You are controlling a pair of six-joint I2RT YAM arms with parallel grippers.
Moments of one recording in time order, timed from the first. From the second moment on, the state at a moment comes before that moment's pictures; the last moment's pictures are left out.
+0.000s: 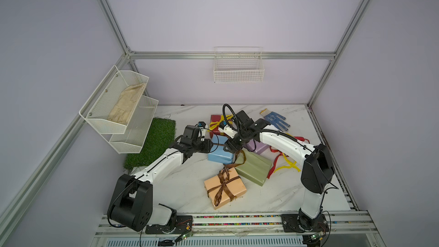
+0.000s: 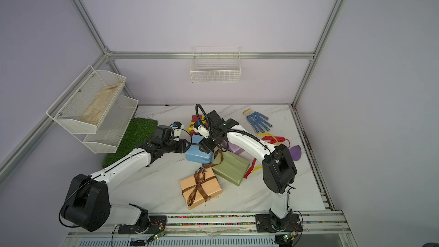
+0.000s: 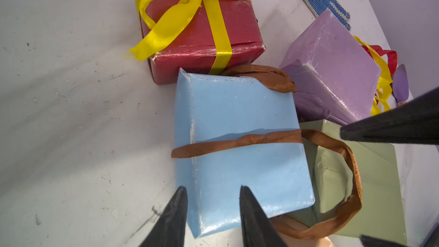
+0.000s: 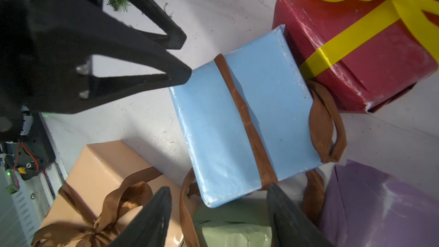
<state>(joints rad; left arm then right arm) -0.34 1.39 0.89 -0.29 0.21 -0.26 0.69 1.89 1.63 -0.78 -0.28 -0.17</state>
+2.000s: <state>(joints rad) -0.34 1.49 0.76 -0.02 0.27 -0.26 0.66 2.08 1.65 -0.56 -0.32 -0.21</state>
